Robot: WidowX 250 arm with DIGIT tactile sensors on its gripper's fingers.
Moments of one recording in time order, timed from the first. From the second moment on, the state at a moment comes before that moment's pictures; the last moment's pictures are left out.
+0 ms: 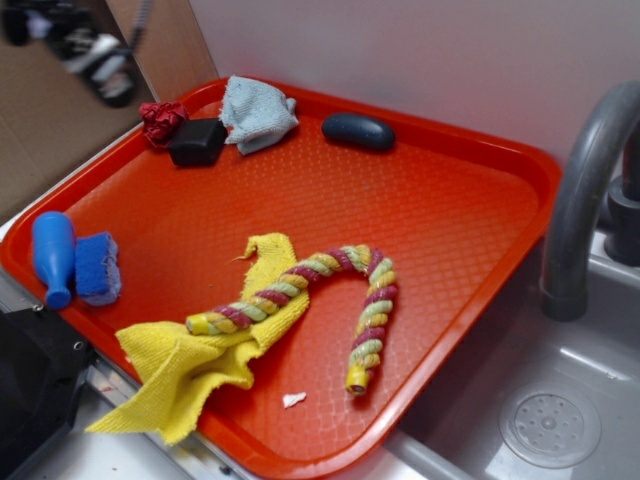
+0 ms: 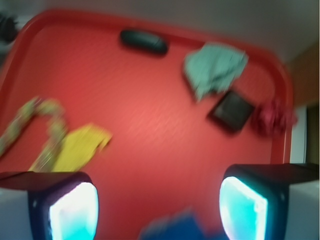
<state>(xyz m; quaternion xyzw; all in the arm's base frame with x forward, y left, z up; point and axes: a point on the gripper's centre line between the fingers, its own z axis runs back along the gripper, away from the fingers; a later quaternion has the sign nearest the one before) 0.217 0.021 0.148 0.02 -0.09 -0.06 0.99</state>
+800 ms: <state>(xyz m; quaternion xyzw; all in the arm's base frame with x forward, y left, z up) 0.234 0.048 0.116 0.04 -0.08 -0.05 0.99</state>
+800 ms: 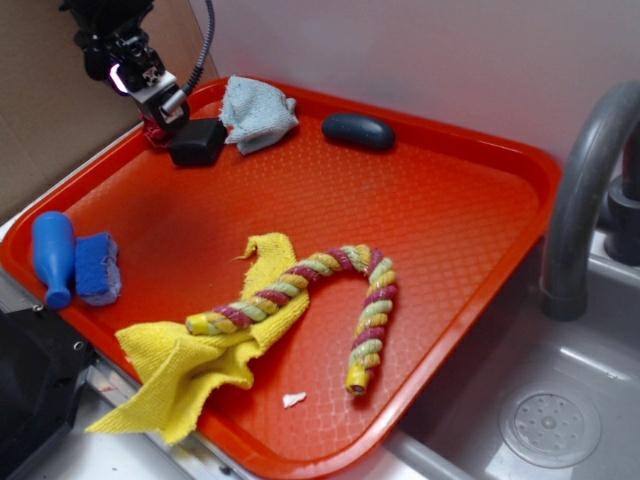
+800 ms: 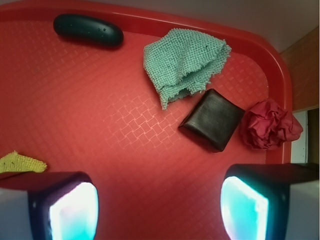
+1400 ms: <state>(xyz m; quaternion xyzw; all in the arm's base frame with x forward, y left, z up) 0.321 0.058 0.025 0.08 -0.12 -0.05 0.99</state>
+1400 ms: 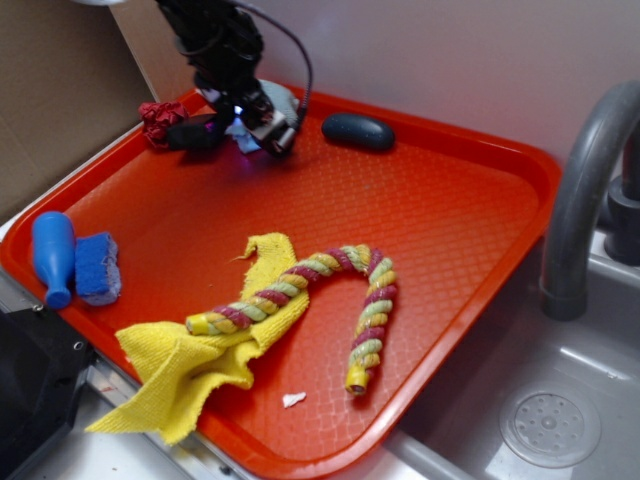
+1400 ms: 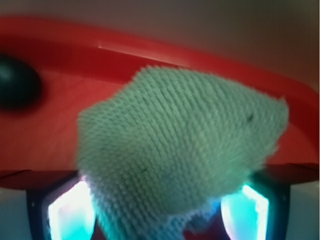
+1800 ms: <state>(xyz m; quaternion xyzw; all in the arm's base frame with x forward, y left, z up) 0.336 0.069 0.019 0.10 -0.12 -0.05 0.99</state>
